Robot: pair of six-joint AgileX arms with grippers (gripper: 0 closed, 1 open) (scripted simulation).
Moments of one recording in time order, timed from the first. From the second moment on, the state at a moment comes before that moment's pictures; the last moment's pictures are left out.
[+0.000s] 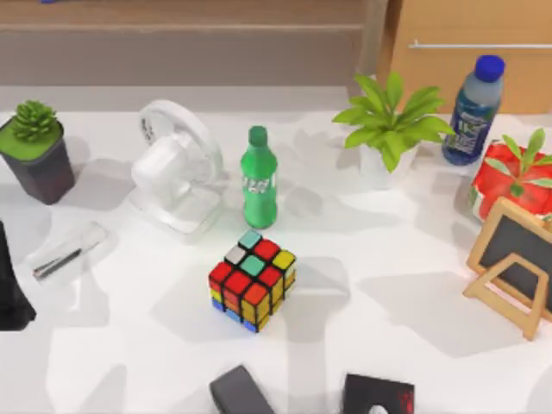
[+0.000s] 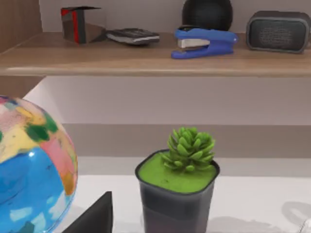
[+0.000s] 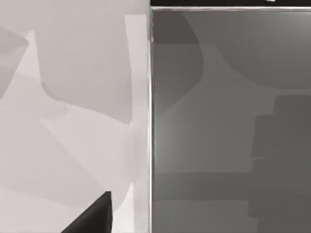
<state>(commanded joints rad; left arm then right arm) 0.00 0.00 0.00 0.00 0.00 0.00 -0.65 1.86 1.19 -0.90 0.00 -0.83</state>
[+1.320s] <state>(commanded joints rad) 0.00 0.00 0.00 0.00 0.00 0.00 -0.66 1.94 1.12 -0.75 0.00 -0.83</state>
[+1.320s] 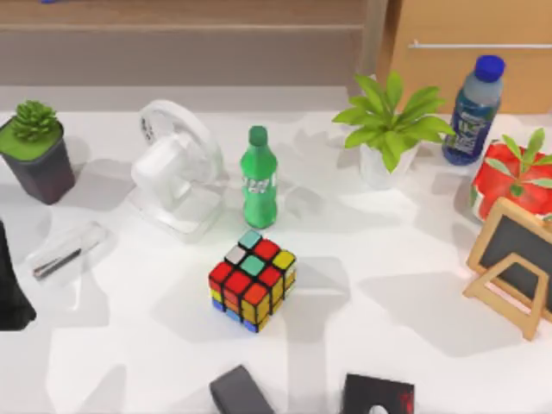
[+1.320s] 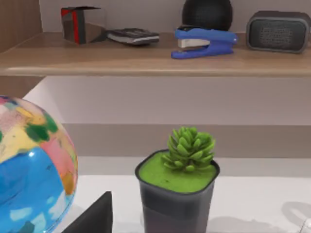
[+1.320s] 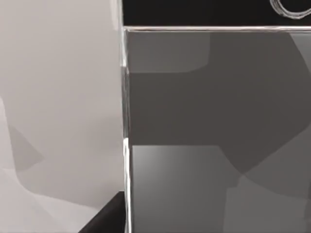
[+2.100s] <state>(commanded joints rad) 0.00 0.00 0.00 0.00 0.00 0.00 -0.65 1.91 1.14 -0.80 -0.01 -0.82</state>
